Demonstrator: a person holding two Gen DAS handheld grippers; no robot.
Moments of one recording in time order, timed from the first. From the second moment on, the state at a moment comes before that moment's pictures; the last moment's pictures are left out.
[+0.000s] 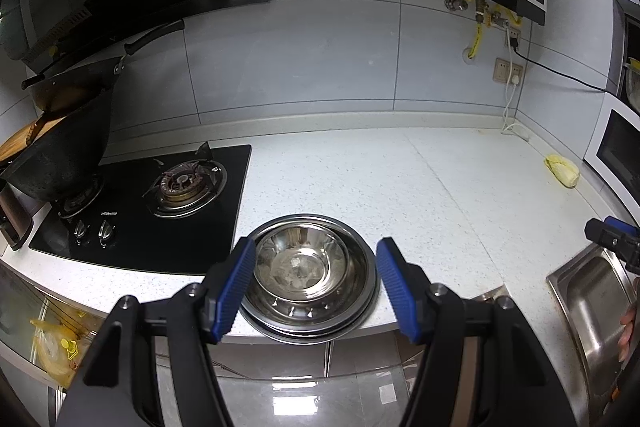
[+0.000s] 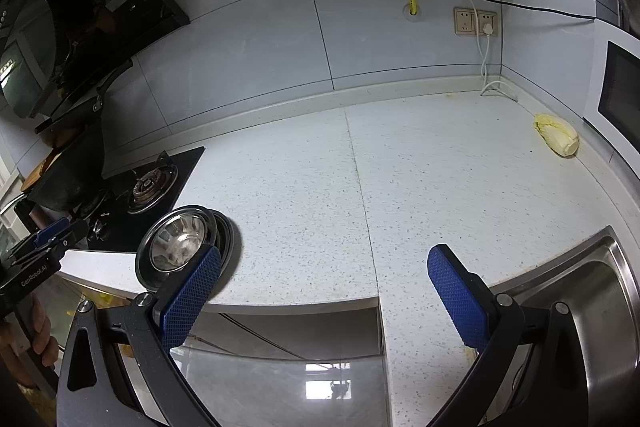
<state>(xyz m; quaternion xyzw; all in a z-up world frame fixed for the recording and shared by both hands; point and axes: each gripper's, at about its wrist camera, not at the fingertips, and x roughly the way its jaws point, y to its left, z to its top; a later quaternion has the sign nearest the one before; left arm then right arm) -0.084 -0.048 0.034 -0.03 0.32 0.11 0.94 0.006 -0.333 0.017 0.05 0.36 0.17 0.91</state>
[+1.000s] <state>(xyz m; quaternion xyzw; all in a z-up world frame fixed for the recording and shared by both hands) -0.086 -0.046 0.032 -0.03 0.33 0.11 0.94 0.007 -0.326 0.016 0.05 0.36 0.18 0.91</state>
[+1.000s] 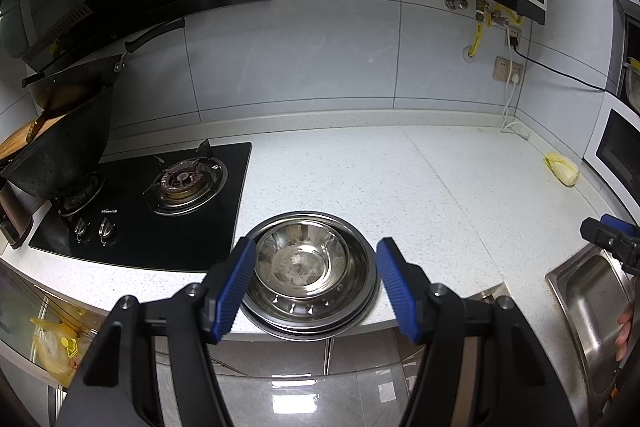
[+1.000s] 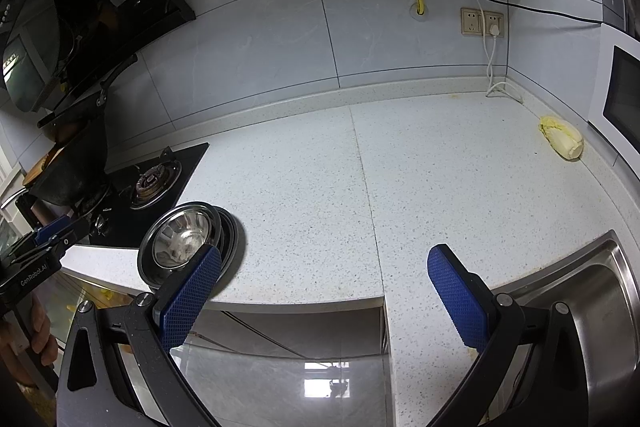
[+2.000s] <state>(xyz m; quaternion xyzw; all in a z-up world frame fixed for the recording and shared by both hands) -0.089 -0.041 0.034 -0.03 0.33 0.10 0.94 0.006 -0.321 0.014 0.04 0.36 0.19 0.91</state>
